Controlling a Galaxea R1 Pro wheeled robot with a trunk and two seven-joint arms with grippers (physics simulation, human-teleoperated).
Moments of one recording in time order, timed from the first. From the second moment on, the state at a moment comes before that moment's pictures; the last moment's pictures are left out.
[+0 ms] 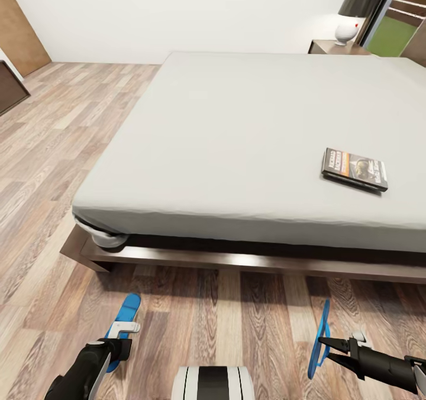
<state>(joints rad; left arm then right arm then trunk) -0.42 0.04 0.23 -0.67 -0.27 0.40 -0.11 -0.43 -0.48 -0.10 -0.45 -0.37 0.77 1.27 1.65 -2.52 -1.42</state>
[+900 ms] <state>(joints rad) -0.42 0.05 0.24 -0.67 -0.24 0.41 -0.10 -0.43 -0.48 -0.10 -0.45 -0.37 0.77 1.26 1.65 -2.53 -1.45</state>
